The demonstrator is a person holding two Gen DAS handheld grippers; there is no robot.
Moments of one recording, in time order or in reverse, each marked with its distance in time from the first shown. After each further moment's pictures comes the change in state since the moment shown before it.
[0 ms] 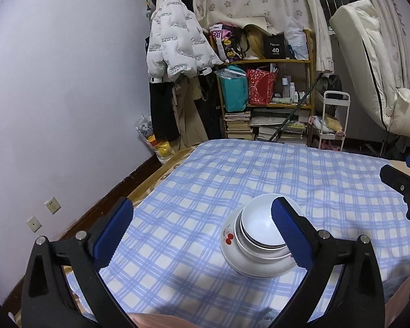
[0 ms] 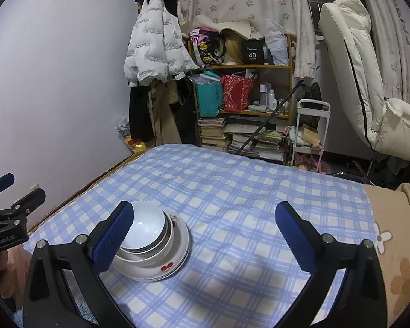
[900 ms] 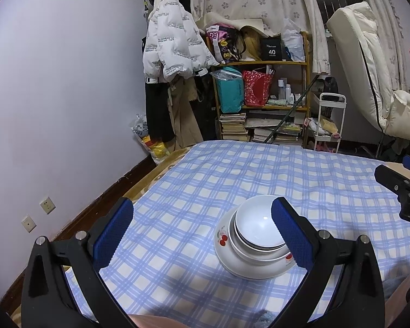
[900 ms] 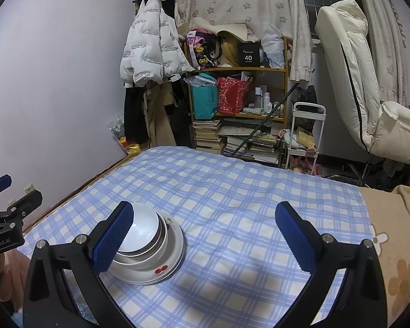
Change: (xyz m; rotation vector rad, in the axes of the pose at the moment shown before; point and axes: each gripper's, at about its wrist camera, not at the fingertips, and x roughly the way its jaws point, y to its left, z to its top) left arm 0.002 -0.008 -0.006 -0.004 -0.014 -0.027; right arm -0.001 -0.007 0.006 -0.001 -0.002 -0.018
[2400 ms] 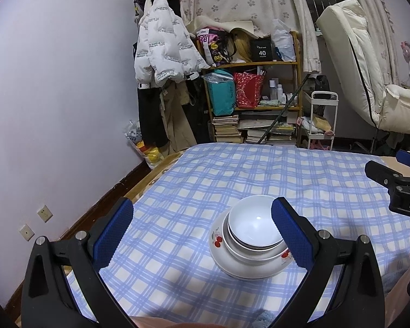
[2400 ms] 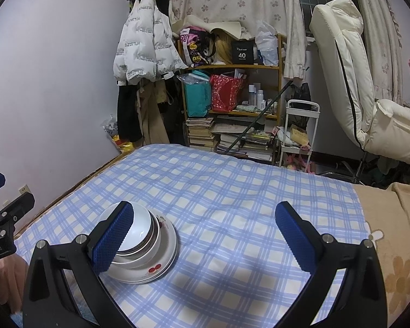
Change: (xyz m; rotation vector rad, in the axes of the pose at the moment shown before) left arm -0.002 -0.005 -0.001 0.042 -0.021 -0.032; right arm 0.000 -0.009 -0.001 0.000 0.001 -0.015
